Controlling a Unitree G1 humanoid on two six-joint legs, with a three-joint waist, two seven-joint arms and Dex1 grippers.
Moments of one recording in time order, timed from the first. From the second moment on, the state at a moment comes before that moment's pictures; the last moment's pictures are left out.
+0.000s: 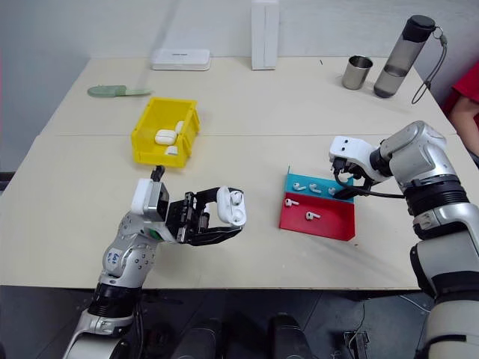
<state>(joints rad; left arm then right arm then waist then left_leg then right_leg) -0.36 0.25 -0.05 -0.11 -0.64 0.09 -1.20 -1.10 -0.84 0.47 0.71 -0.21 0.39 1.36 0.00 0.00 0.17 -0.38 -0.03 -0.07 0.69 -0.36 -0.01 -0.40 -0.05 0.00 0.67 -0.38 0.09</state>
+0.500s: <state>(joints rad) -0.36 0.25 -0.05 -0.11 -0.64 0.09 -1.19 -1.10 -0.80 0.46 0.71 -0.24 0.38 1.38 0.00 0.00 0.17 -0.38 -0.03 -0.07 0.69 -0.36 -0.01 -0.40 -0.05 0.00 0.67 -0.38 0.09</state>
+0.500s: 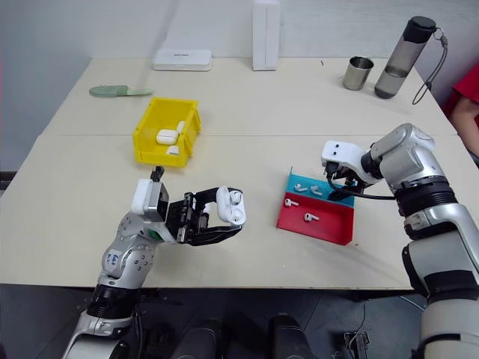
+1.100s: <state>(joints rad) -0.36 0.25 -0.05 -0.11 -0.64 0.08 -1.17 -1.08 -0.80 0.46 0.67 -0.26 0.42 1.42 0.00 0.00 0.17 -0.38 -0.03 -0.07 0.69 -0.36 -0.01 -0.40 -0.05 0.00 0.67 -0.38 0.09</state>
